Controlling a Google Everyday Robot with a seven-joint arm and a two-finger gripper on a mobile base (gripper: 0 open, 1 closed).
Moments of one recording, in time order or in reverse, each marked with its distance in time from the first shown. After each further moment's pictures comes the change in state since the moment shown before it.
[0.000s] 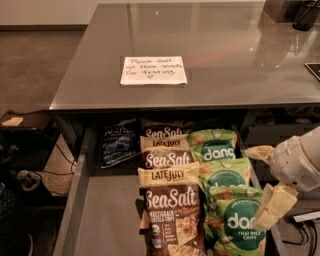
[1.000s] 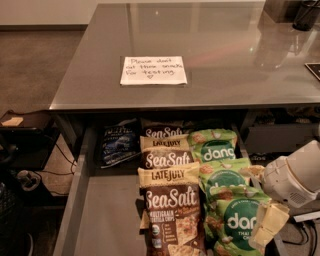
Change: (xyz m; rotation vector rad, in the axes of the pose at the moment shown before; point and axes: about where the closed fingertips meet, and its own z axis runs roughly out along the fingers) arm 0.029 0.017 0.045 -0.099 0.022 0.010
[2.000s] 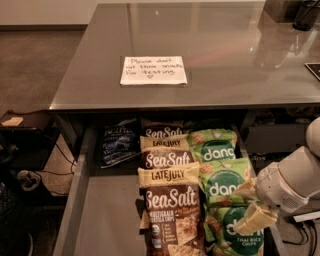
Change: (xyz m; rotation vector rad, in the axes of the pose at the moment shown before) arm 0.005 0.008 0.020 -0.048 0.022 -0.004
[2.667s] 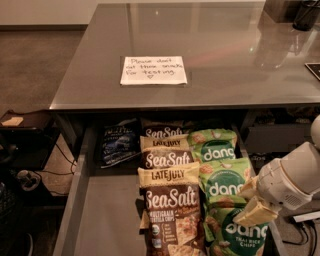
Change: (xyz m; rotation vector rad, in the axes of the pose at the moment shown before) arm -0.011 0.001 -0.013 0.021 -0.001 -0.011
